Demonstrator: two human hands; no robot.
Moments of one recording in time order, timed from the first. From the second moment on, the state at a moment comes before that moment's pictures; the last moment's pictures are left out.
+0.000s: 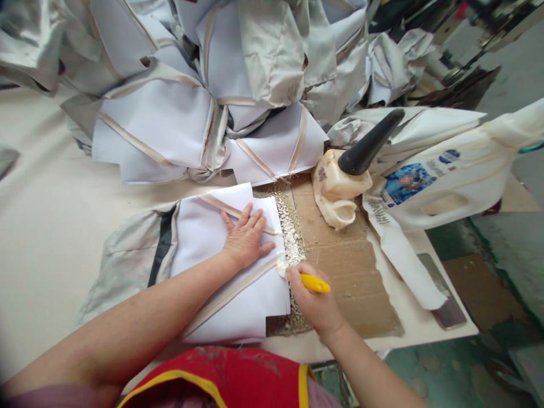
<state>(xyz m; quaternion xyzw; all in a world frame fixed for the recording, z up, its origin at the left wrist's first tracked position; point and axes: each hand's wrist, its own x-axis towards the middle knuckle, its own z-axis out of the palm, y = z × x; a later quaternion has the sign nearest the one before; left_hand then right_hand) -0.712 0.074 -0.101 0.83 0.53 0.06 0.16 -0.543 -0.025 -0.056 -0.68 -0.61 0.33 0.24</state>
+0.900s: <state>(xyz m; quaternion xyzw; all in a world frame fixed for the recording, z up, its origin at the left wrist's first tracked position) -0.708 0.075 -0.086 0.83 0.54 0.00 0.16 -0.531 -0.102 -0.048 -0.66 -0.60 0.37 0.25</state>
